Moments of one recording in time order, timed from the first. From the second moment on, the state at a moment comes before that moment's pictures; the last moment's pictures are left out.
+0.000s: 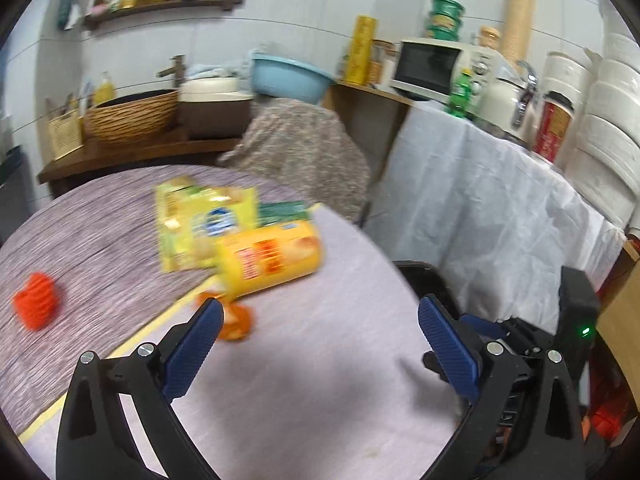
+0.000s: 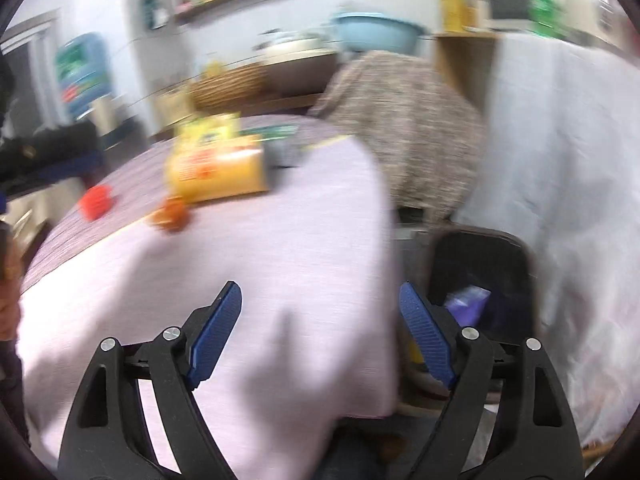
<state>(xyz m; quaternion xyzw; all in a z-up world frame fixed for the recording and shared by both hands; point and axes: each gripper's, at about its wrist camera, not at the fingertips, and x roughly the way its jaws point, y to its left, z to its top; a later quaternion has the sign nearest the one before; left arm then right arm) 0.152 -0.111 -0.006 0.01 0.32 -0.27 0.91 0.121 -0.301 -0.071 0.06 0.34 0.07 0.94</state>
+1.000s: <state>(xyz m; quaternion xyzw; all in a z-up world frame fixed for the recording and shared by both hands) 0.175 0.115 -0.061 -0.05 0.38 -0.08 0.92 0.241 -0.114 -0.089 -0.19 0.39 0.15 0.89</state>
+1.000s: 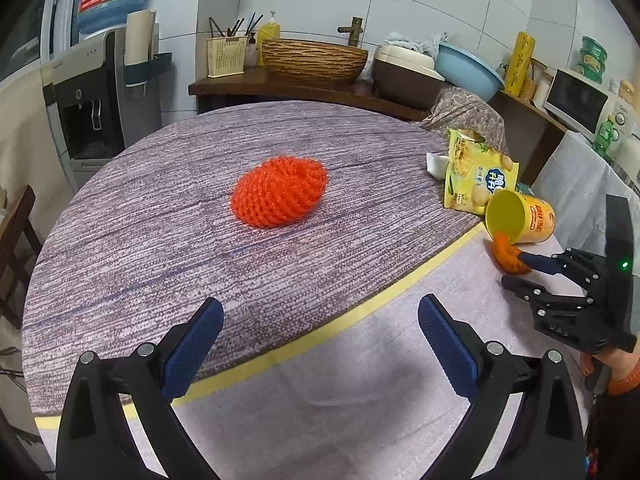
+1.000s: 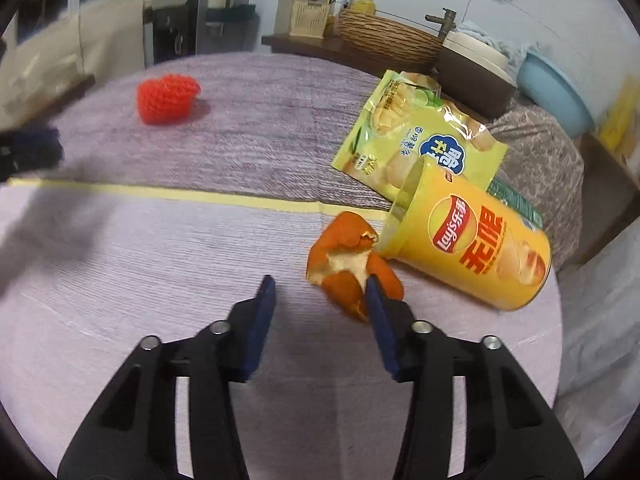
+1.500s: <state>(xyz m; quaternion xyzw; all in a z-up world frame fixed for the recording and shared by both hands) 0.237 0.112 -0.064 0.00 0.38 -0.04 0.92 0.196 -0.138 -0.064 -0.10 0.36 0.18 0.91</state>
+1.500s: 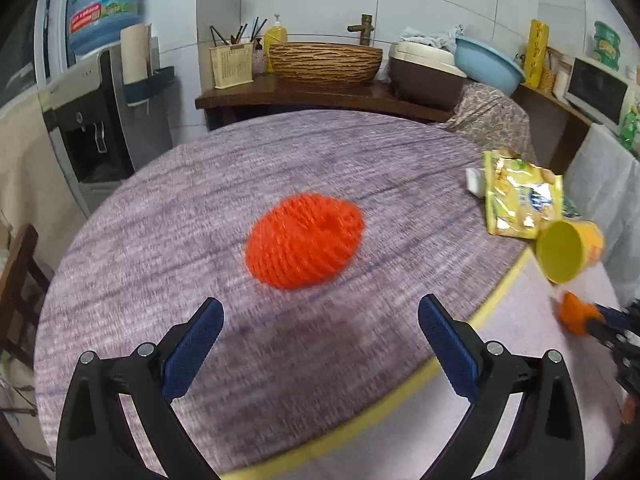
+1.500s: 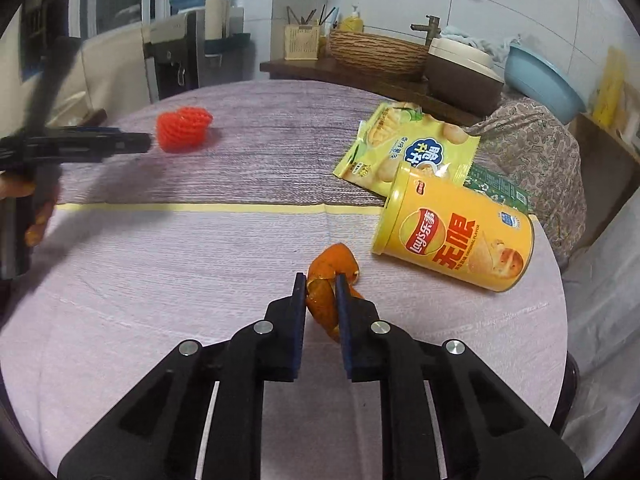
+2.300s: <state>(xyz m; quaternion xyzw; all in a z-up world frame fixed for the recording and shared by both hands) 0.222 0.083 -0.052 0.00 0.36 -0.05 0.93 0.136 -0.190 -0.065 0.03 0.34 0.18 0.92</state>
